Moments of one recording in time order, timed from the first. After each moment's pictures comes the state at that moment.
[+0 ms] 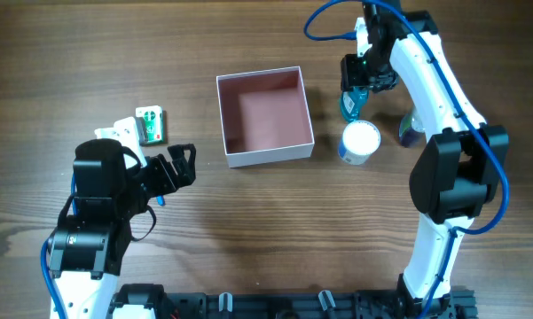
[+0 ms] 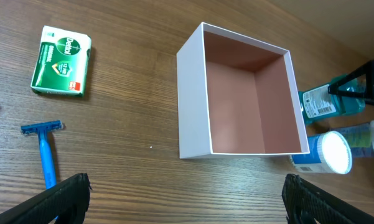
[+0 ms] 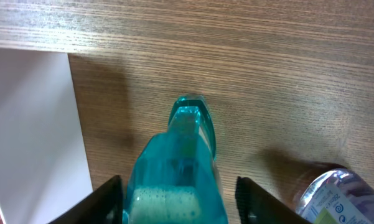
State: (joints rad) left arm -0.05 0.85 0.80 -0.70 0.23 -0.41; right arm 0.15 2.16 1.93 -1.14 -0.04 0.07
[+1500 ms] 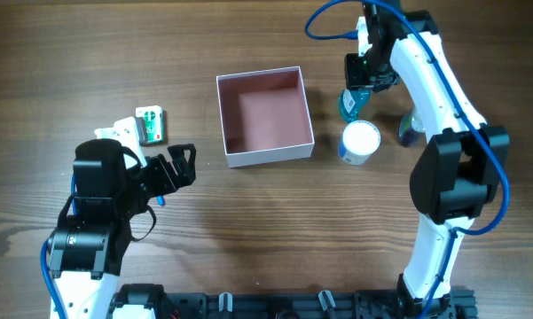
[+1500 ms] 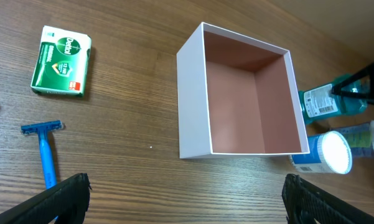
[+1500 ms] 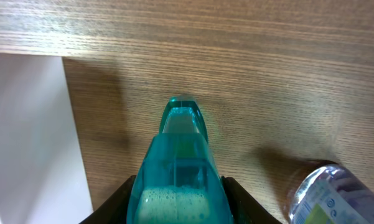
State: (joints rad) left arm -0.05 0.85 0.80 -0.70 0.23 -0.41; right arm 0.15 2.14 1.93 -1.14 -0.02 0.08
